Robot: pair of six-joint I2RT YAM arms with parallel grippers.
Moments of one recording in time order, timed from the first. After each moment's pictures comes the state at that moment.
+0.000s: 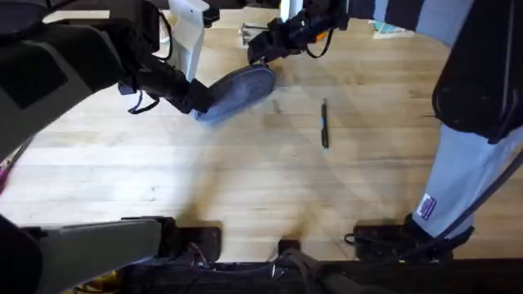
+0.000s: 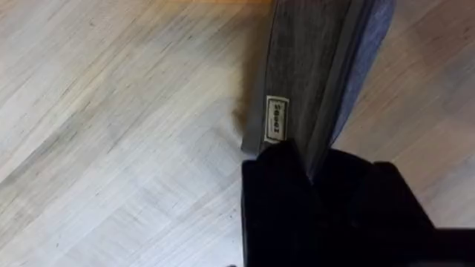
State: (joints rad) left arm 0.00 1.48 0.97 -0.71 0.31 0.62; right arm 0.37 2.16 1.74 -0.63 -0.65 0.03
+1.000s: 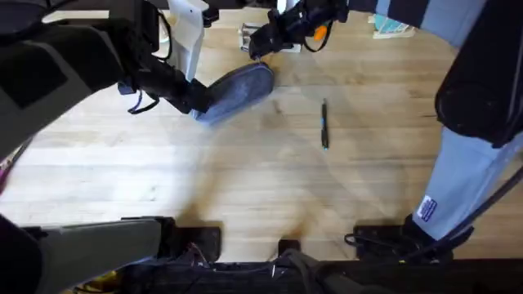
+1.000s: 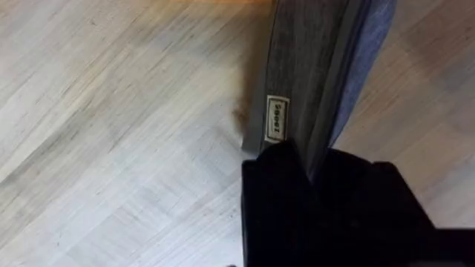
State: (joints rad) left arm 0.00 1.48 0.97 -0.71 0.31 0.62; right arm 0.39 2.14 1.78 -0.67 -0.65 0.05
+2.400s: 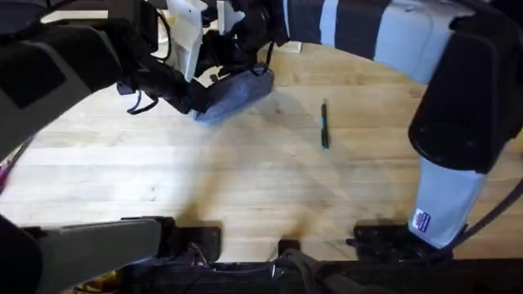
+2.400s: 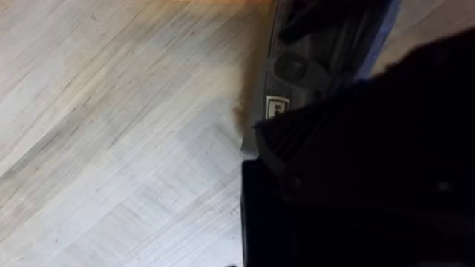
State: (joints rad) left arm 0.01 1.48 0.97 -0.71 0.31 0.62; right arm 0.68 2.14 1.80 -0.56 -0.38 0.42
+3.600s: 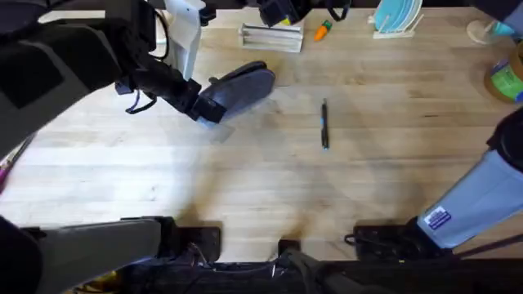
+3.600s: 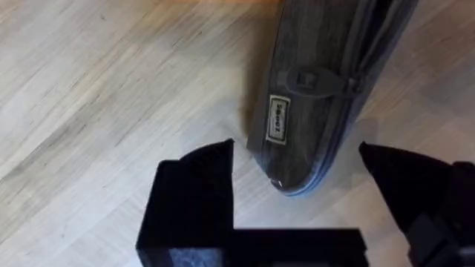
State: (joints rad) left arm 0.02 1.48 0.97 -0.70 0.31 0.63; right arm 0.42 1.92 1.81 -0.74 -0.35 -0.34
